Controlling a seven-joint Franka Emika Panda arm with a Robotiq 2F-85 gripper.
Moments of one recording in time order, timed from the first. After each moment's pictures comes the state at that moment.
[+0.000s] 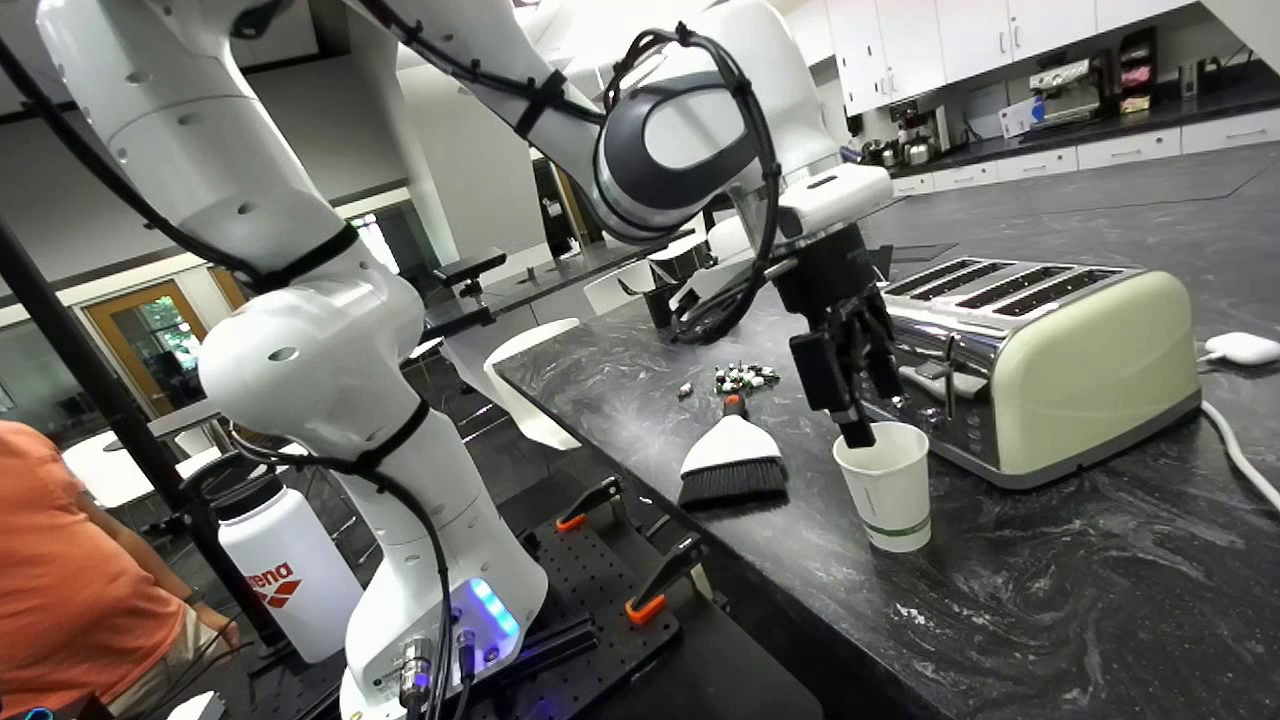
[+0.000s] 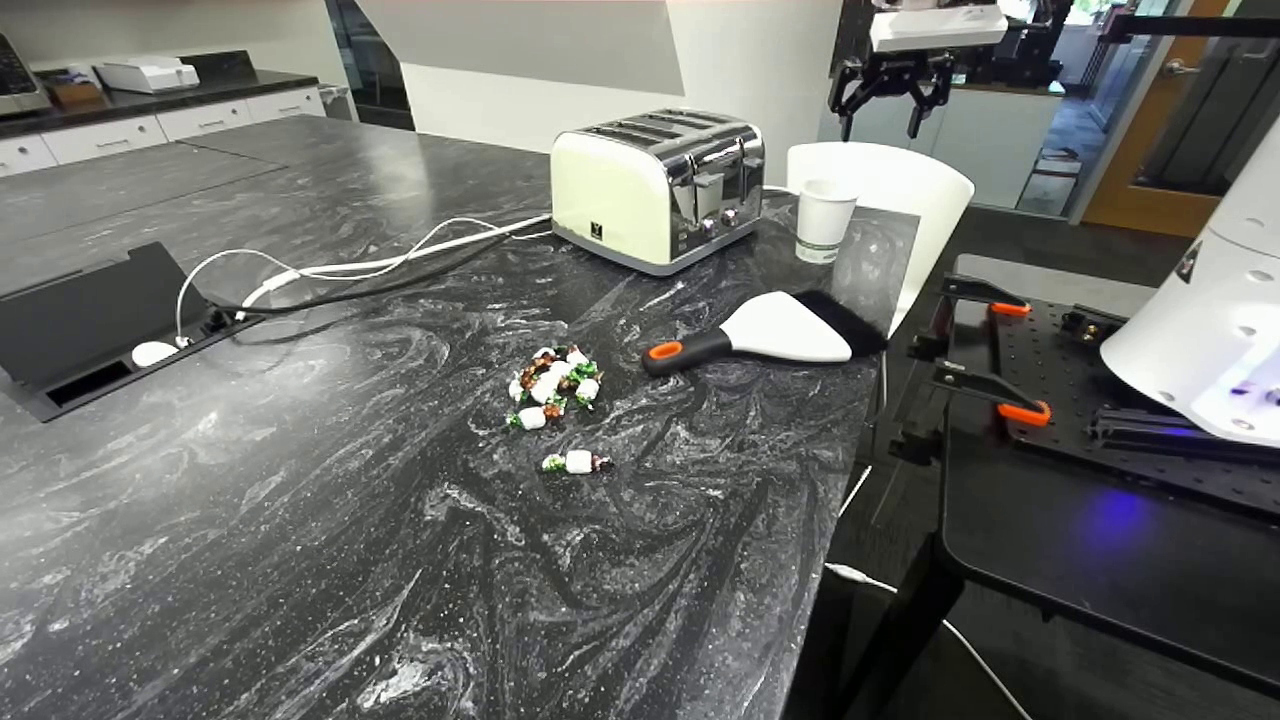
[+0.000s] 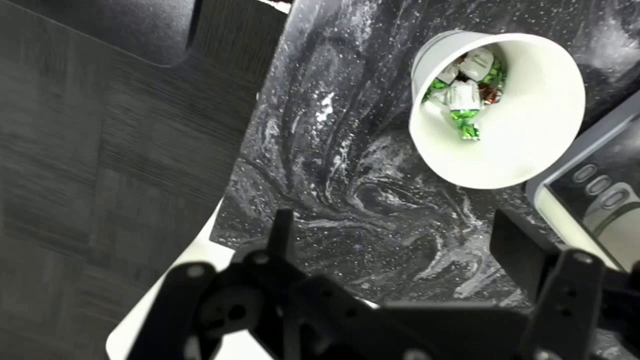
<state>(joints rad) -0.44 -0.11 -0.19 -2.67 -0.41 2.65 0.90</state>
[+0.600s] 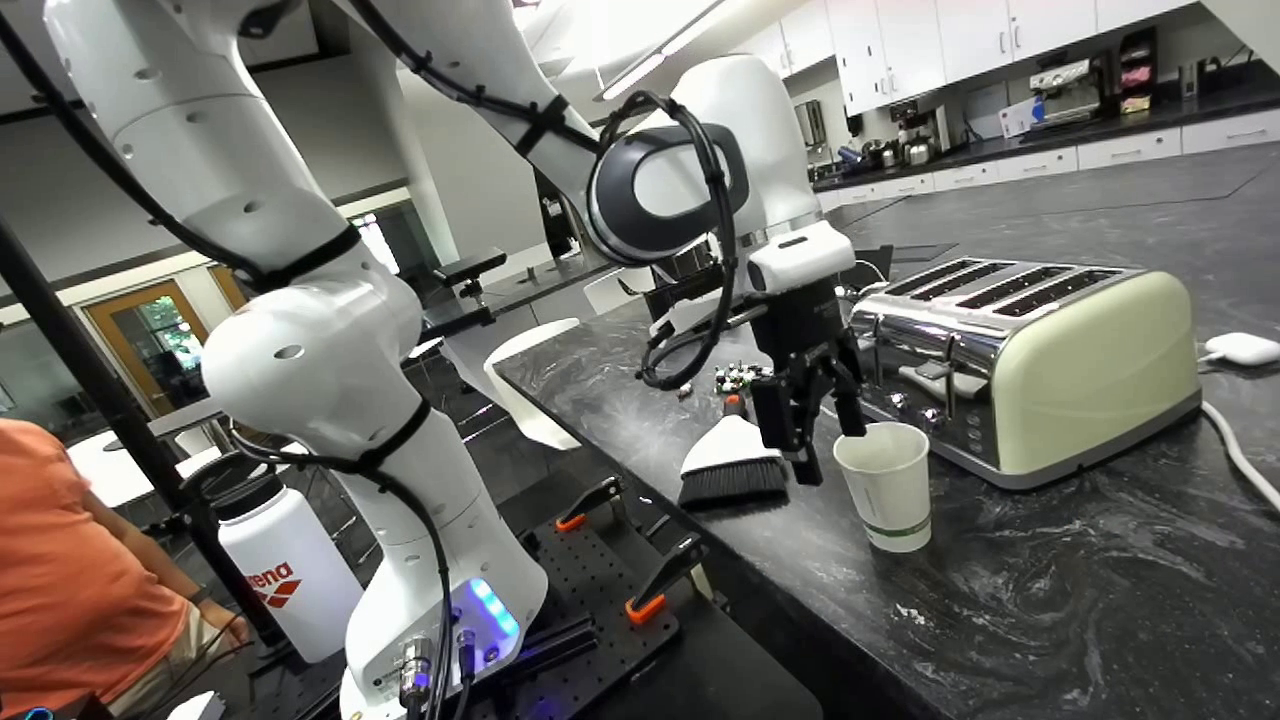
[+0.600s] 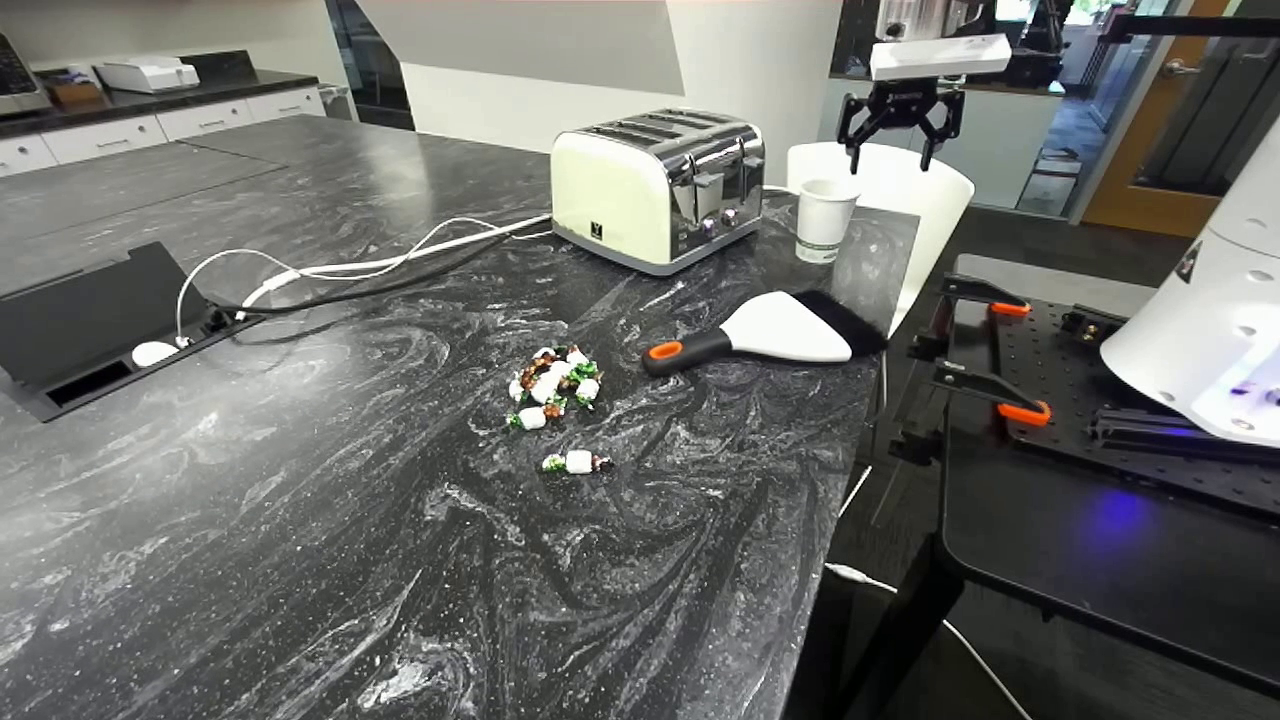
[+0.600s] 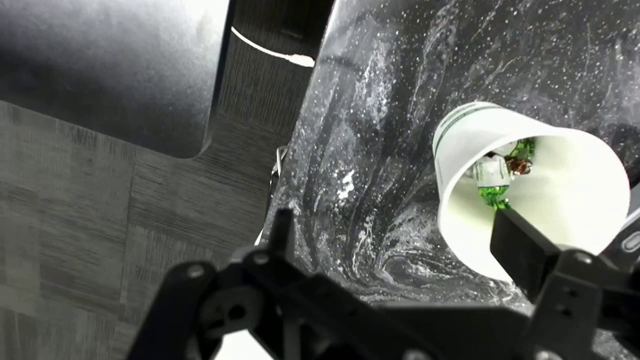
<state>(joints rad) -0.41 -0.09 -0.20 -2.73 -0.34 2.64 0.96</state>
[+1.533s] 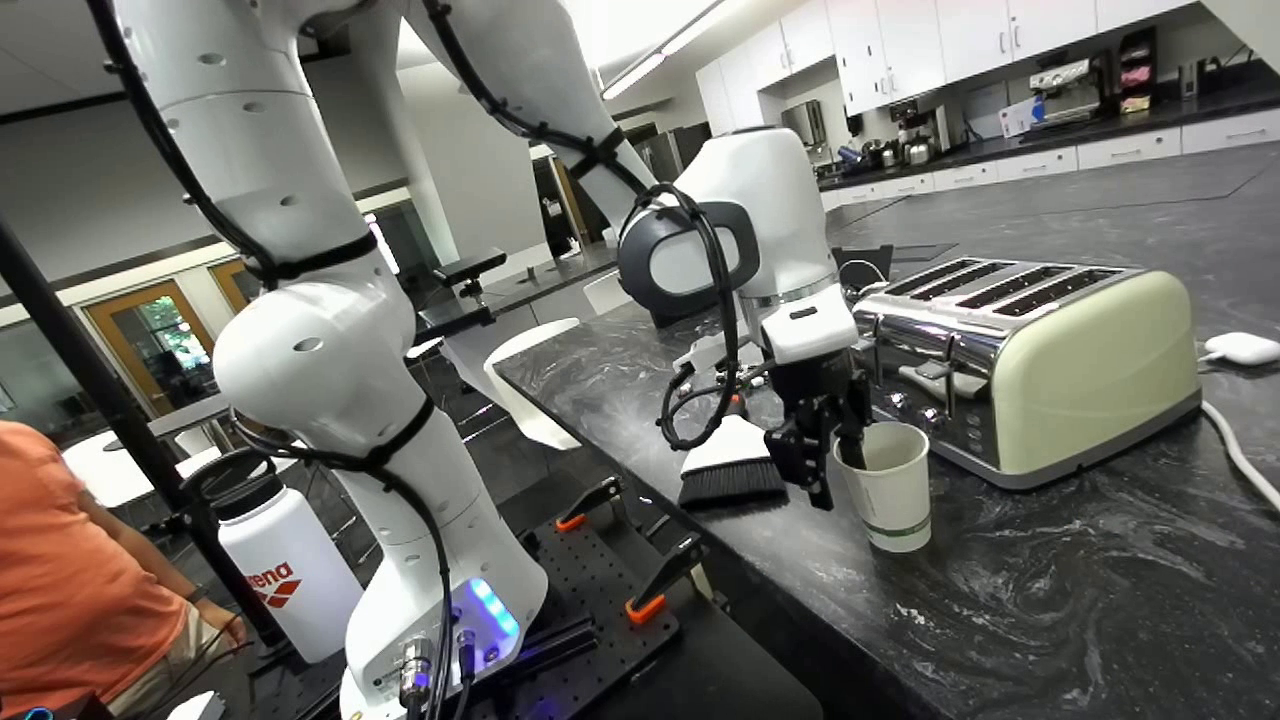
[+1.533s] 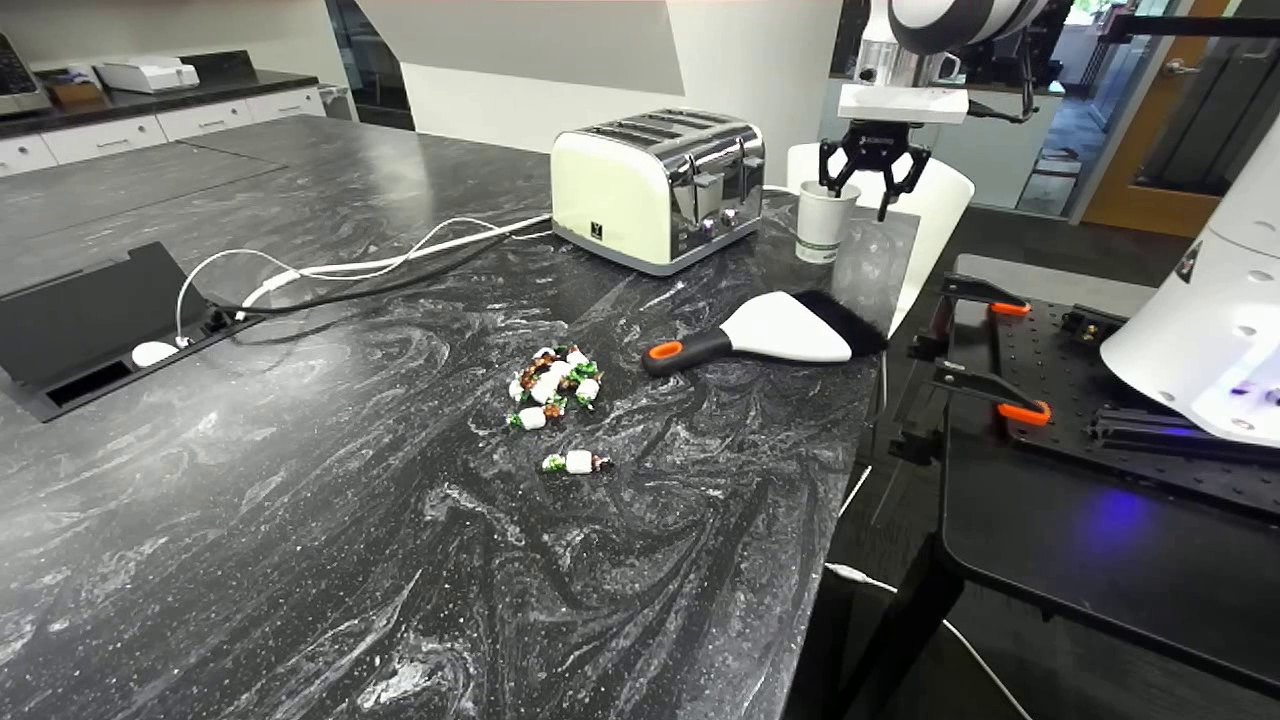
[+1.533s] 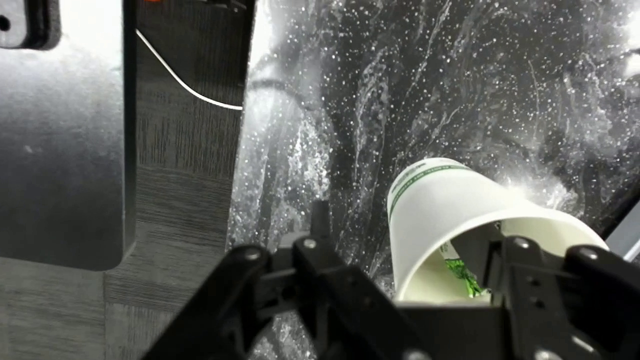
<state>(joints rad) -0.31 0.09 -0.23 -2.72 -0.01 2.83 0.88</state>
